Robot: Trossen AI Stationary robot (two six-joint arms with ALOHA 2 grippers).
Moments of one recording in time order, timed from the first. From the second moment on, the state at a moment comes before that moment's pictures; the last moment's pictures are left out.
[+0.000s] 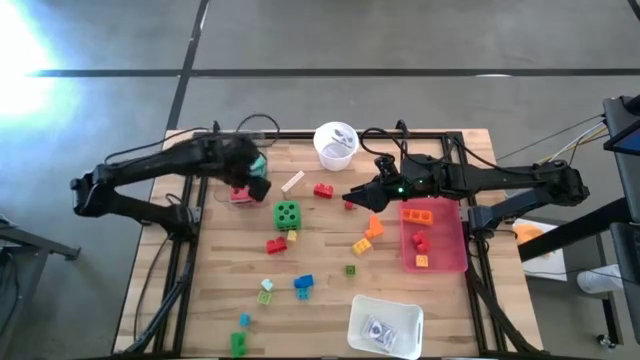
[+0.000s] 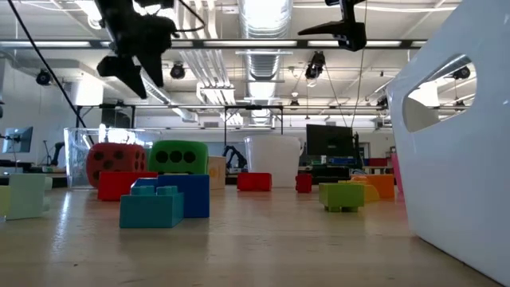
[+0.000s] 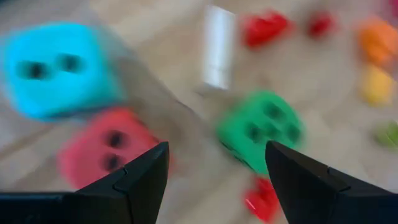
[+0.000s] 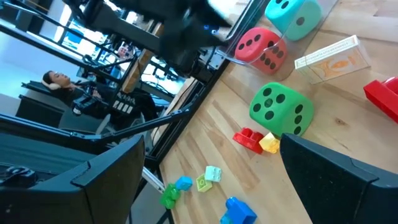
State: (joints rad) left arm 0.32 1.18 1.09 -1.03 -0.02 -0.58; right arm -0.03 1.21 1.01 -0.15 0.00 1.01
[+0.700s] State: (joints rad) left arm -0.29 1.18 0.93 -0.89 -0.21 -0.65; right arm -0.03 1.21 1.01 -0.14 0.00 1.02
